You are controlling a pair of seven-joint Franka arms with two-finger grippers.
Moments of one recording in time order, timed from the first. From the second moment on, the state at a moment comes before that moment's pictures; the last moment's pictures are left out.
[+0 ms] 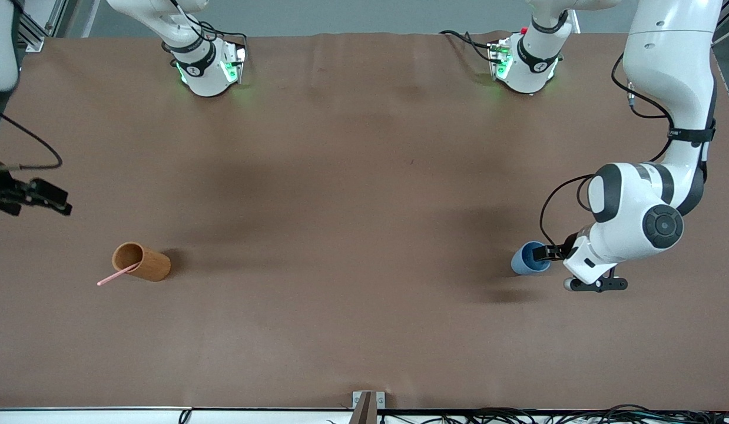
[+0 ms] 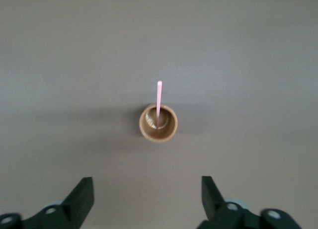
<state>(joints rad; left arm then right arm) -0.08 0.53 -0.01 -1.73 -0.07 2.20 -0.06 0.02 0.22 -0.13 -1.51 0.00 1.77 -0.09</state>
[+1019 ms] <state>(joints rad) -0.11 0.49 -0.08 -1.68 -0.06 2.14 -0.24 0.02 0.53 -0.14 -1.51 0.06 2.02 -0.09</state>
